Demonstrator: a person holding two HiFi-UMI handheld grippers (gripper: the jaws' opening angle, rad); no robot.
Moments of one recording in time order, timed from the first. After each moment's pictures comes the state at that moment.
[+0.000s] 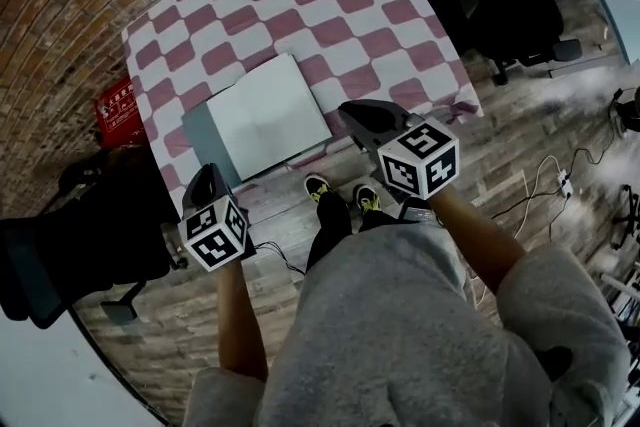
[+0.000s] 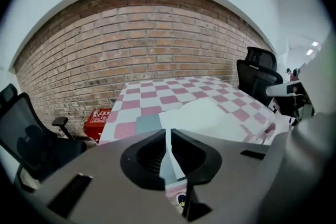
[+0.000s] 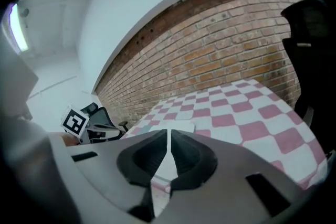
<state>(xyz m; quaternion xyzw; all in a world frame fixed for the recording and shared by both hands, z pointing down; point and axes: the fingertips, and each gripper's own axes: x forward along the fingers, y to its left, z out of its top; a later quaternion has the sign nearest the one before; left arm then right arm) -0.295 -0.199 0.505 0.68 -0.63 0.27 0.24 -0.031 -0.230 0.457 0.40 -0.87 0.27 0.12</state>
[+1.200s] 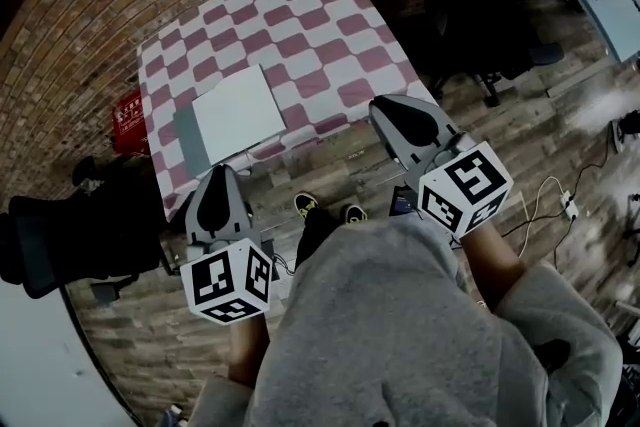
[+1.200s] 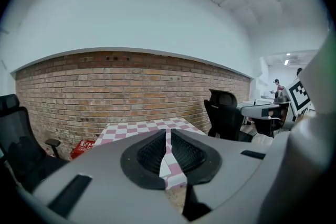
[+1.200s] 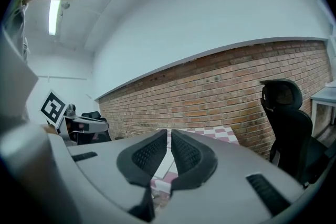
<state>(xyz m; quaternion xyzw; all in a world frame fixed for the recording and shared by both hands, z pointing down) -0.101 -0.070 0.306 0.76 -0.63 0.13 0.11 0.121 -0.104 0.295 0.45 -0.89 0.11 0.03</state>
